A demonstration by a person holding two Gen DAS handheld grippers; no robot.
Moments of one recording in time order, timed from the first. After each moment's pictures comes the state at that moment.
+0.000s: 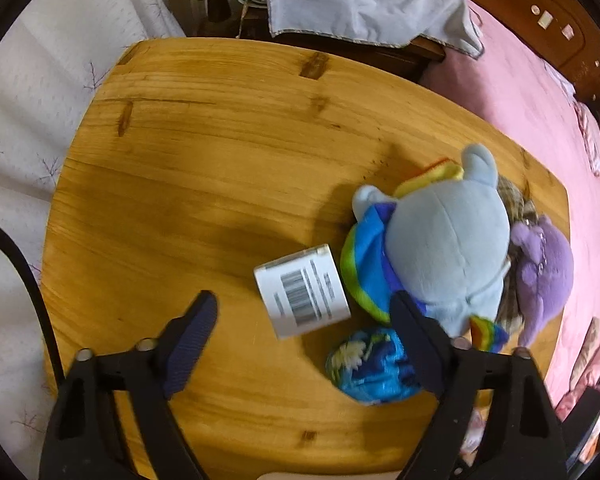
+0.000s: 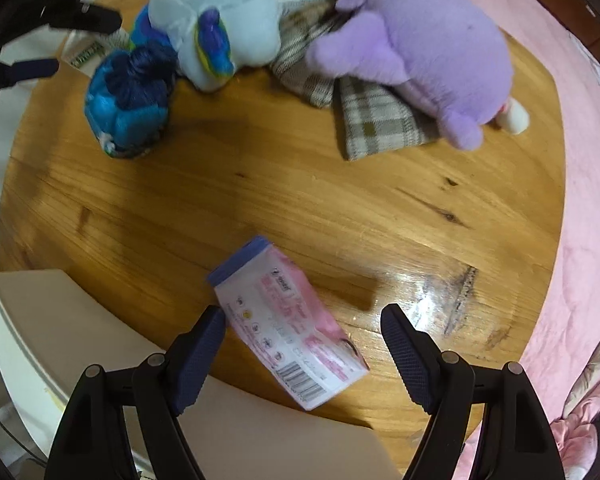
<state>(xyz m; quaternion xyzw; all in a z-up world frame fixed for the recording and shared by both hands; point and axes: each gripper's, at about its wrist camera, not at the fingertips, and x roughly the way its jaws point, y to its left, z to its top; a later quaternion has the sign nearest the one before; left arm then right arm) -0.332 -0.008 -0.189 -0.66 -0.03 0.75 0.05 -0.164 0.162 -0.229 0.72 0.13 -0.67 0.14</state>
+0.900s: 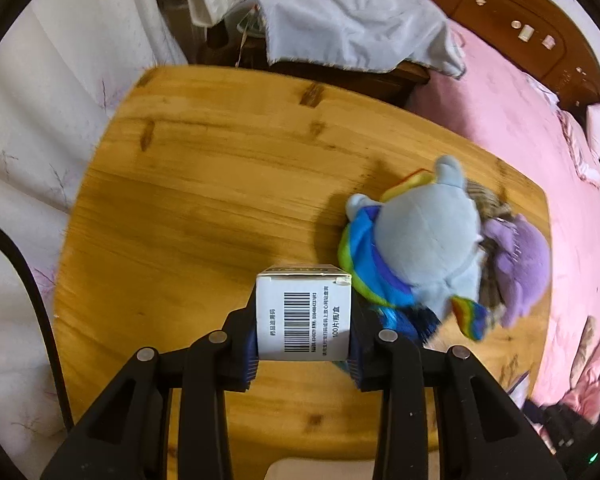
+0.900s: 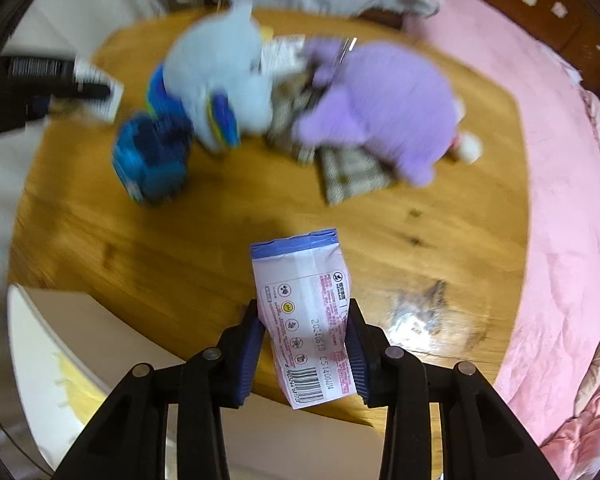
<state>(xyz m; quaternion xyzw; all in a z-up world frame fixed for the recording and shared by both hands) -0.304 -0.014 -0.146 -0.62 -0.04 0.78 0.06 -0.158 0.176 -0.171 0.64 0.05 -0.76 0.09</state>
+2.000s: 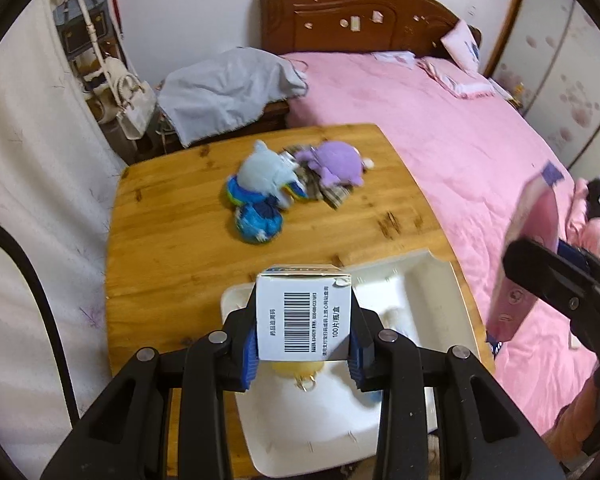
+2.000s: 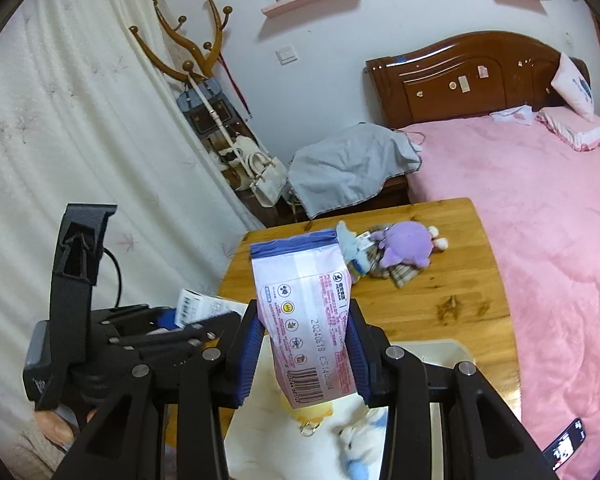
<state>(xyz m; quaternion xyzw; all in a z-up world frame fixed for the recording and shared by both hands) -0.067 0.023 0.008 -0.50 0.09 0.83 0.22 0.023 0.171 0.034 0.37 -0.17 -0.90 0.14</state>
